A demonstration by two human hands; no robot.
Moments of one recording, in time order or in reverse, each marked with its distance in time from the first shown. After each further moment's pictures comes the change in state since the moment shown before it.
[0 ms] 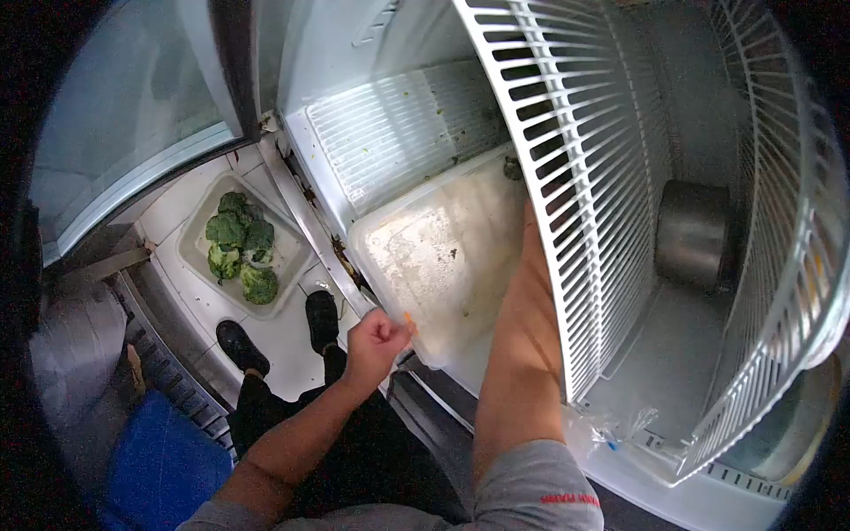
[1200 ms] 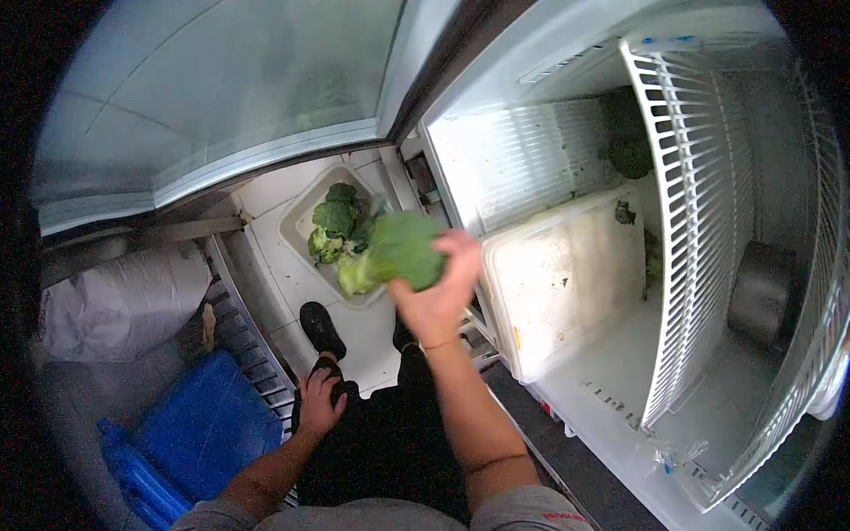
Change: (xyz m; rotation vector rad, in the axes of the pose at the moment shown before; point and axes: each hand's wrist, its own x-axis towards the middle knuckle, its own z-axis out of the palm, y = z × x) left_hand -0.170 -0.034 -0.279 1.324 0.067 0.001; right_hand -0.280 -0.245 -0.061 0.944 -0.381 -0.245
